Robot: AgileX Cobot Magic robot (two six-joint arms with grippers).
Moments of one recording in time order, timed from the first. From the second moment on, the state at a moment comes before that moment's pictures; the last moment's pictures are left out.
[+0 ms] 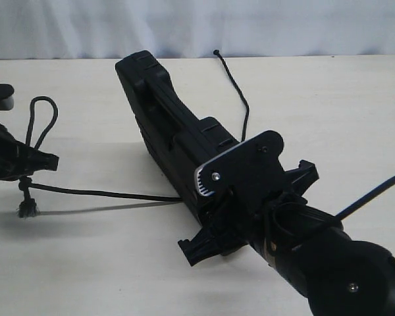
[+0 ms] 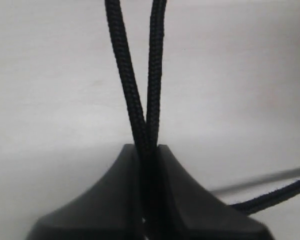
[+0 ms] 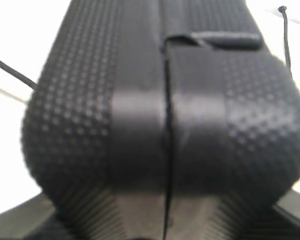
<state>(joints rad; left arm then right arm) -0.15 1.52 -0.64 -0.05 0.30 0.00 1.29 1.43 -0.56 -1.73 0.65 2.03</state>
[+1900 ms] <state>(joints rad) -0.38 1.30 -0.64 -0.08 0.35 0.45 1.20 1.41 -0.52 -1.75 0.62 2.03</state>
